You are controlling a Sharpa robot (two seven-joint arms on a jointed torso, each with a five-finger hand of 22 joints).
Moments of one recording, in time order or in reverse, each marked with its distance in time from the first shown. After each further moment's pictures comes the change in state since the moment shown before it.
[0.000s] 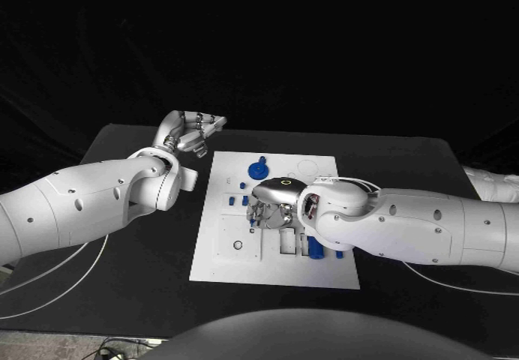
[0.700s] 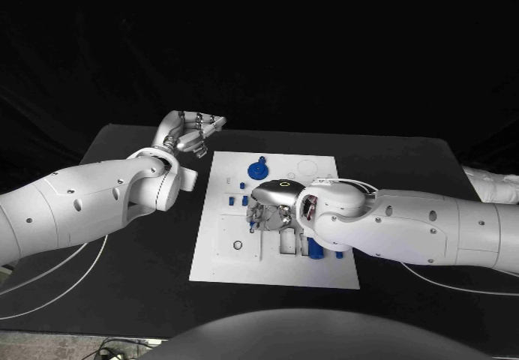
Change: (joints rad) left arm 0.000 -0.003 0.000 0.003 0.000 0.000 0.000; left_hand 0.000 0.000 0.000 0.000 0.000 0.000 0.000 0.000 0.000 0.000 0.000 0.000 0.000 0.000 0.000 0.000 0.000 0.000 0.000 0.000 0.000 0.000; right arm -0.009 0.013 -0.001 -0.018 -0.001 0.011 0.003; right_hand 0.000 0.000 0.000 0.000 -0.002 -0.002 0.002 0.003 -0.001 -0.004 0.004 0.000 0.000 0.000 0.000 0.000 0.000 0.000 0.000 0.000 0.000 0.001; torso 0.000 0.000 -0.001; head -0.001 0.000
